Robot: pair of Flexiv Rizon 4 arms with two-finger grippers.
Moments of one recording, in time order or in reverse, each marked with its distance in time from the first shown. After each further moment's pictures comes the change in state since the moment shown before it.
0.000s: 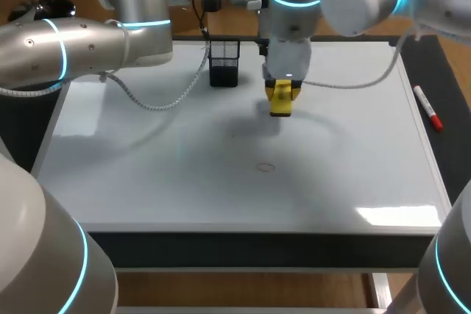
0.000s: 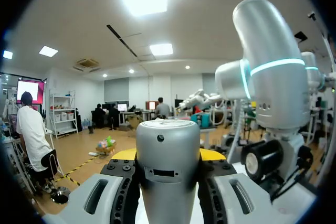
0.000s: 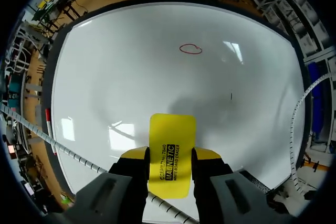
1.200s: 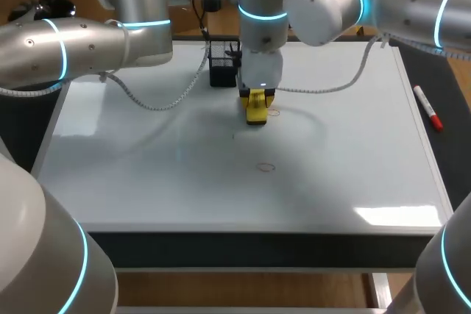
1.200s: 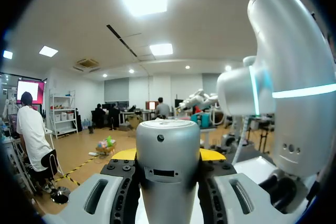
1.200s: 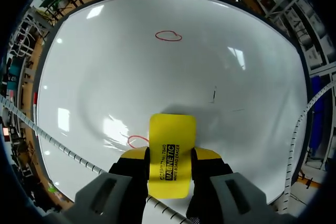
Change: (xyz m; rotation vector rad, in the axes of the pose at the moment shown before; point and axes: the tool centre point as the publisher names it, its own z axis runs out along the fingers) left arm 0.000 0.000 0.000 0.000 0.000 0.000; right arm -0.055 -0.005 0.034 -0.019 -0.006 -0.104
